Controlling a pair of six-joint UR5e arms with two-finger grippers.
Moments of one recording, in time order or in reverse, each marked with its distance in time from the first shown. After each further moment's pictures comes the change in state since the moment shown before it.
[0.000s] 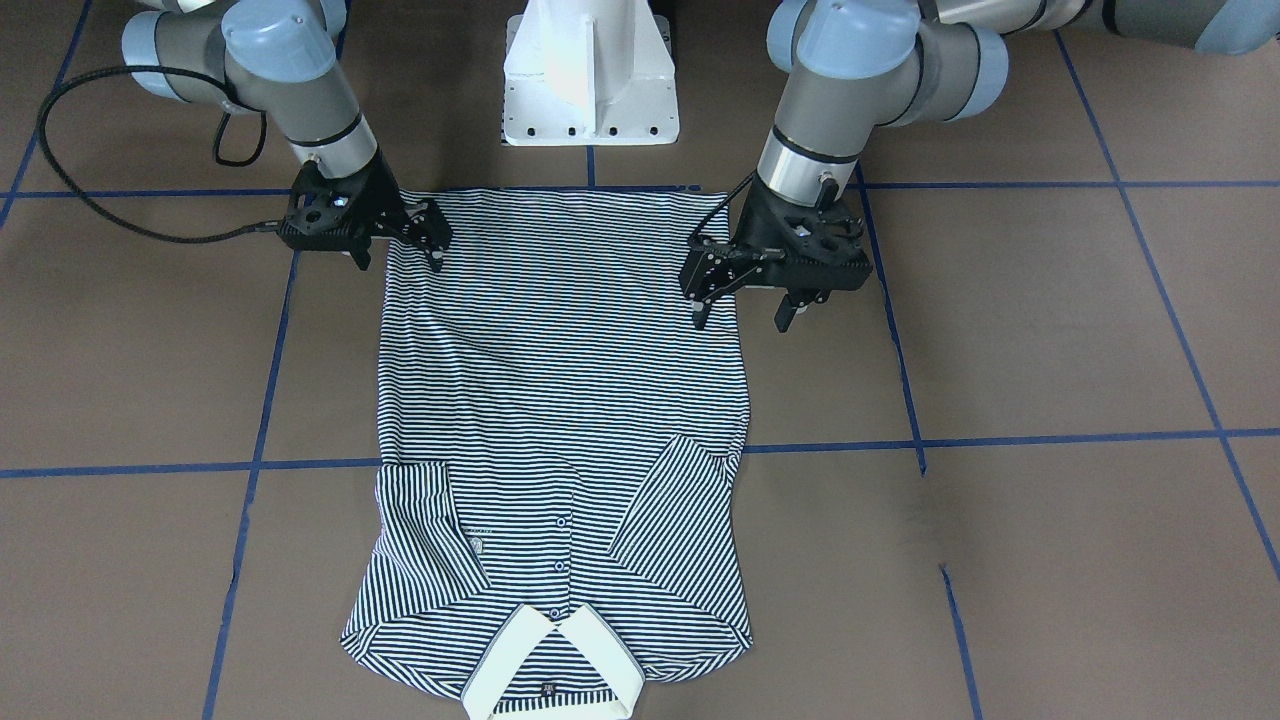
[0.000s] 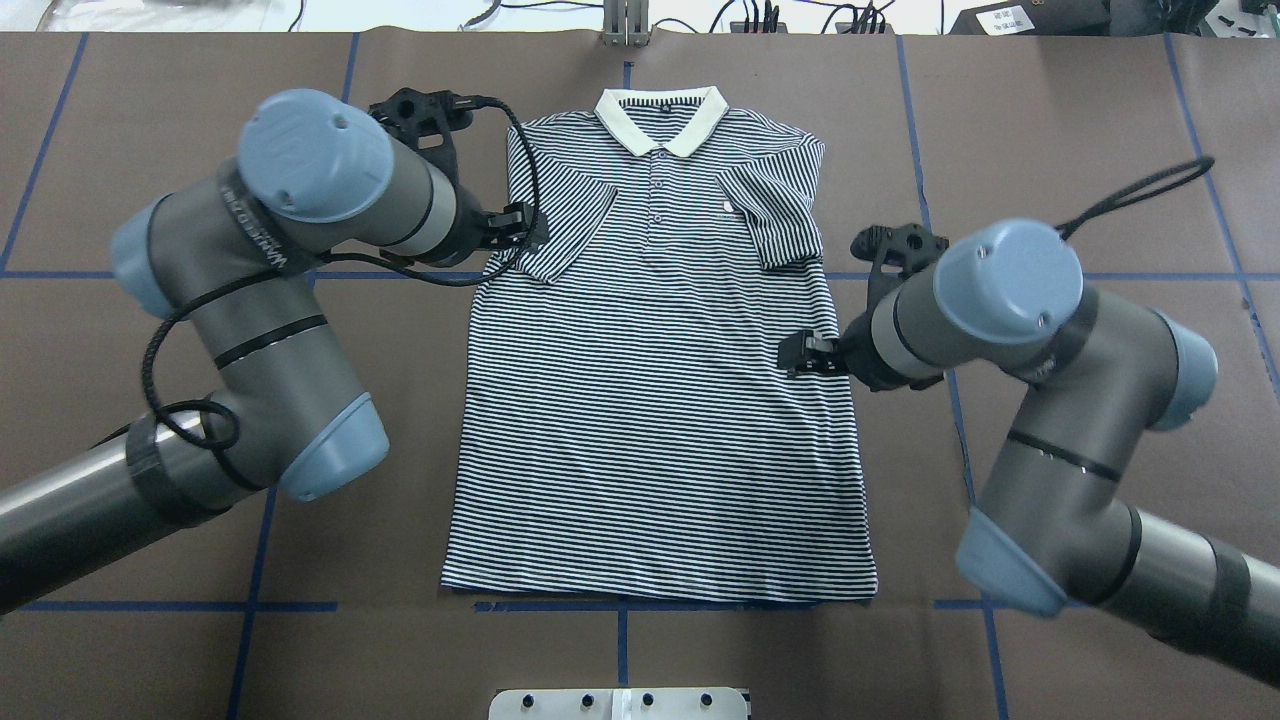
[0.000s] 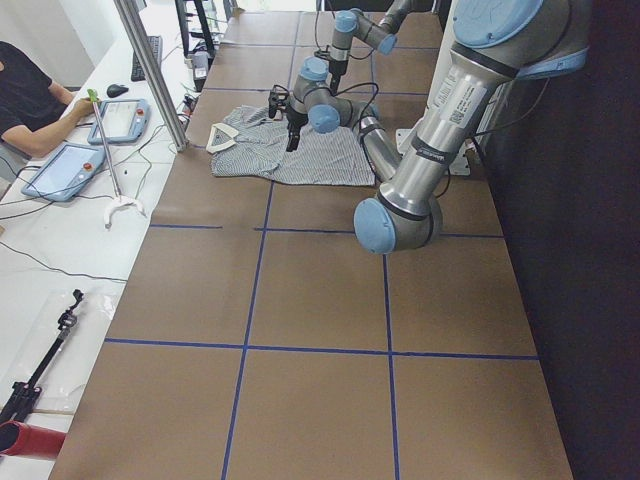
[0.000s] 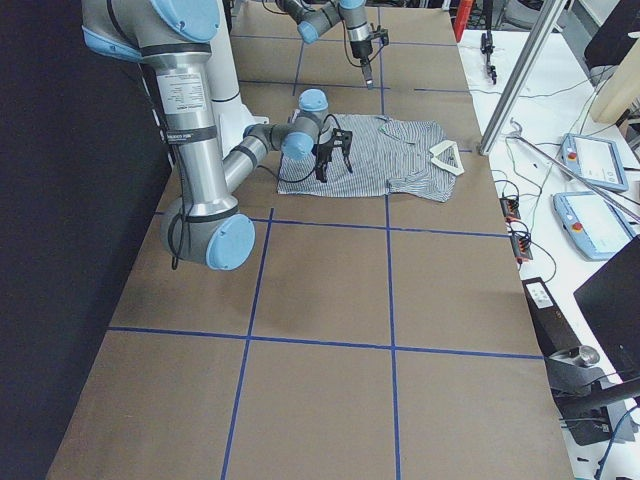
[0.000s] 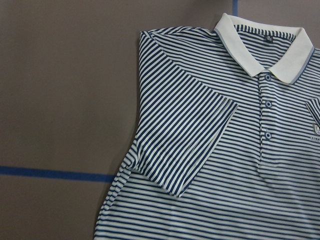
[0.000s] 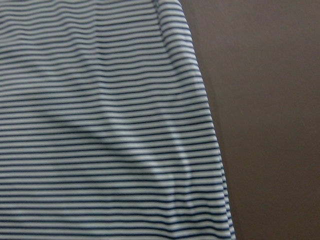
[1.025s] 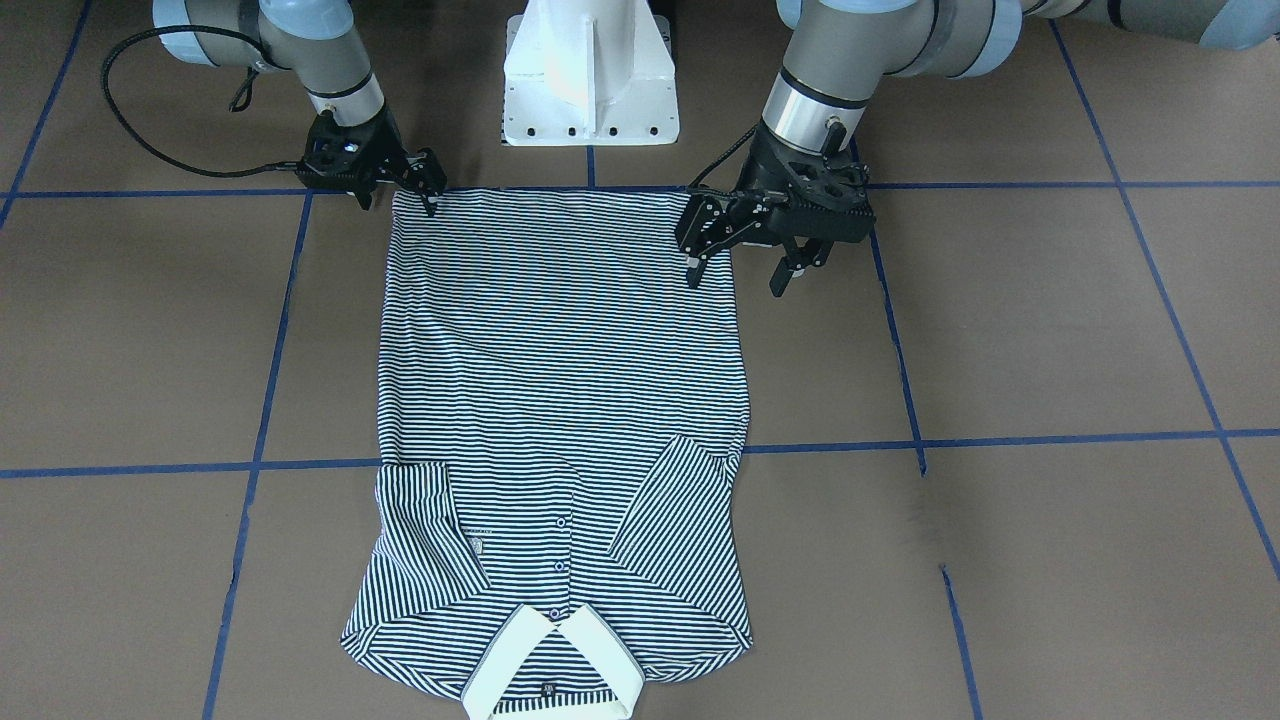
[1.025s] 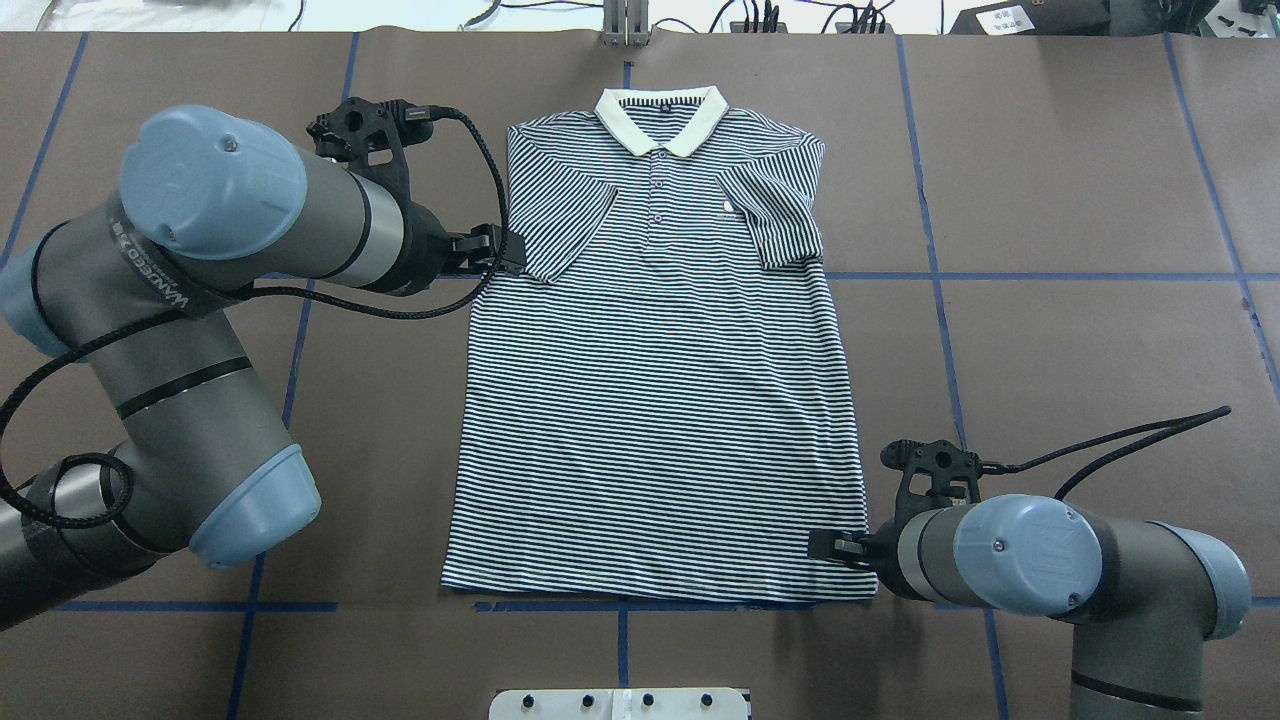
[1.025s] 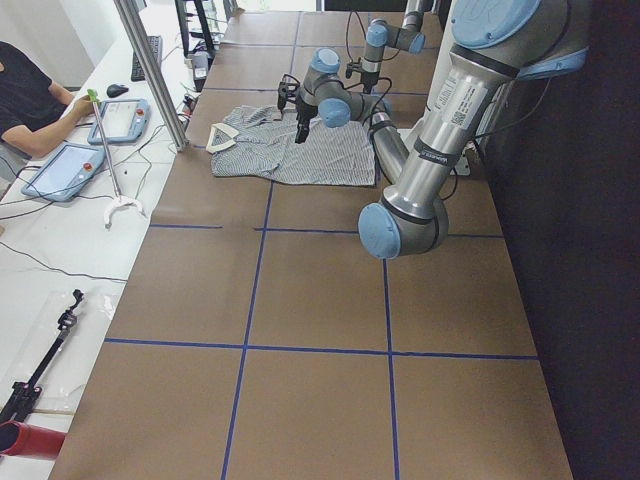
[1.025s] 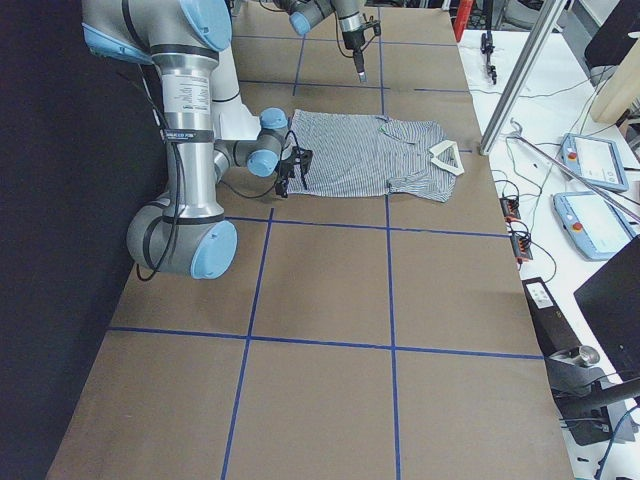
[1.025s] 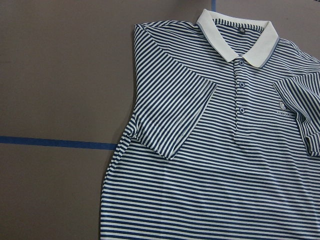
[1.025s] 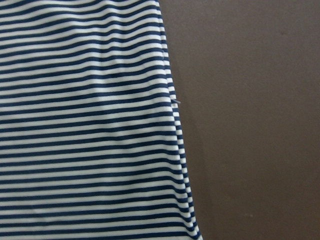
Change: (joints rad) left arm 0.015 0.007 -0.063 0.012 0.002 -0.007; right arm -0.194 -0.122 0.028 0.050 -0.092 0.133
